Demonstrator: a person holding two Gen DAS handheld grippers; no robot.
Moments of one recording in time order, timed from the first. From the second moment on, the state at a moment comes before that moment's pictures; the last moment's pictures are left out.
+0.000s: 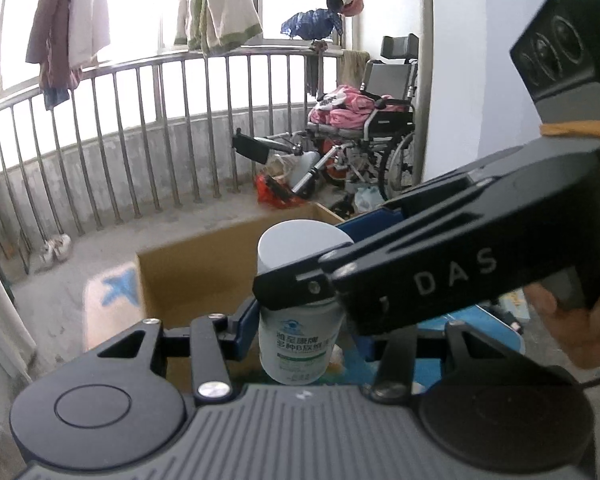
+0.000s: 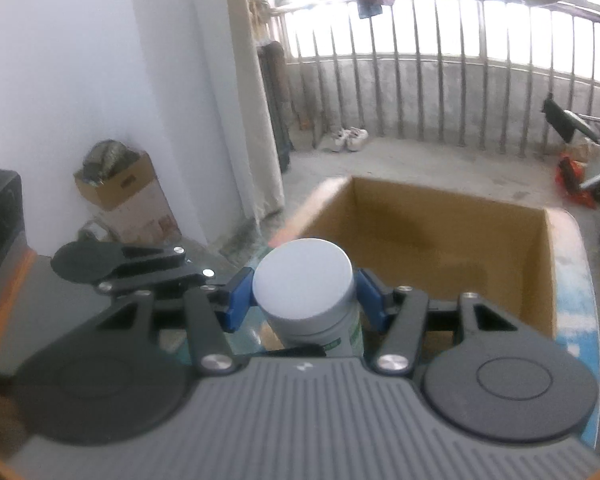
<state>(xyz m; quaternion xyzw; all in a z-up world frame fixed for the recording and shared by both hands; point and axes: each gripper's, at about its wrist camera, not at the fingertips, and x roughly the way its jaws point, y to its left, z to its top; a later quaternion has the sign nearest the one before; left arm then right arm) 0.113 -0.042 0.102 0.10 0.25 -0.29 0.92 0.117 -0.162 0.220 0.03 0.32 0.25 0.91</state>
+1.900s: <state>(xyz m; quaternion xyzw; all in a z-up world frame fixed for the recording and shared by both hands) 0.399 -0.055 0.005 0.18 0.41 -0.23 0.87 0.448 -0.122 0.098 0.06 0.47 0.26 0.84</state>
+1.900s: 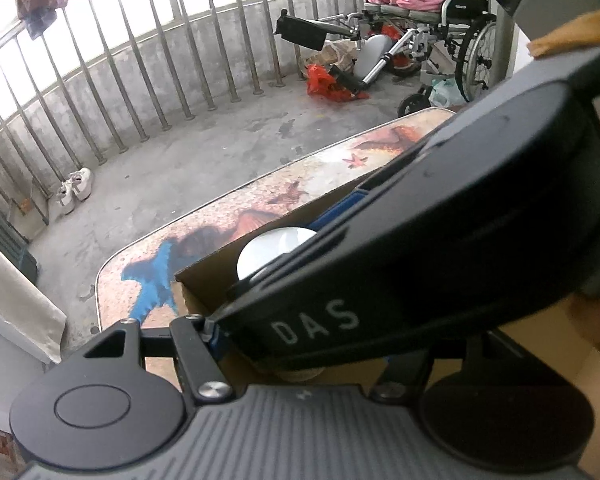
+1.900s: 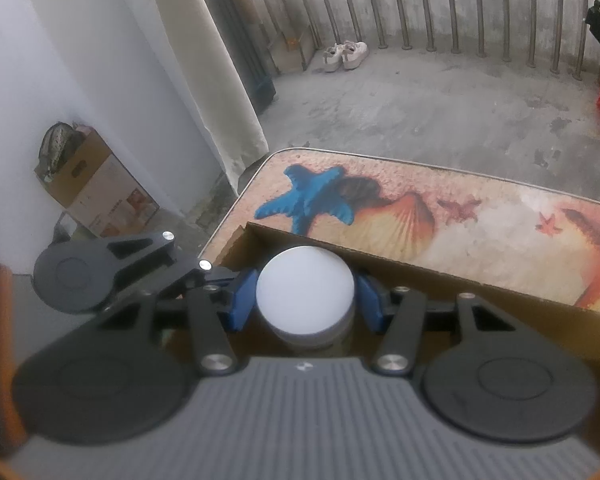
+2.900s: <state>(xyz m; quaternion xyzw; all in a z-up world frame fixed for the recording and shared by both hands) 0.334 -0.011 0.079 0.11 0.35 -0.21 0.90 0.363 -0.217 0.195 0.17 0.40 0.21 0.87</state>
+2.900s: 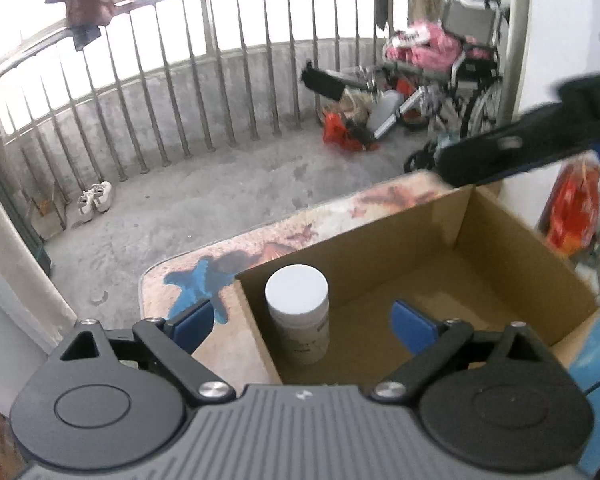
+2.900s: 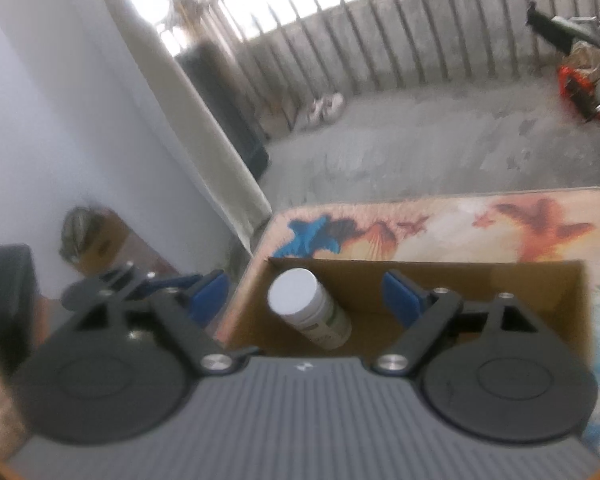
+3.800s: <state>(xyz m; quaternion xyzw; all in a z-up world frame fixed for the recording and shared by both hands) 0.093 0.100 0.000 -0.10 0.29 -0.15 0.94 0.069 -0.102 0.167 -0.05 0.23 0.18 0.96</state>
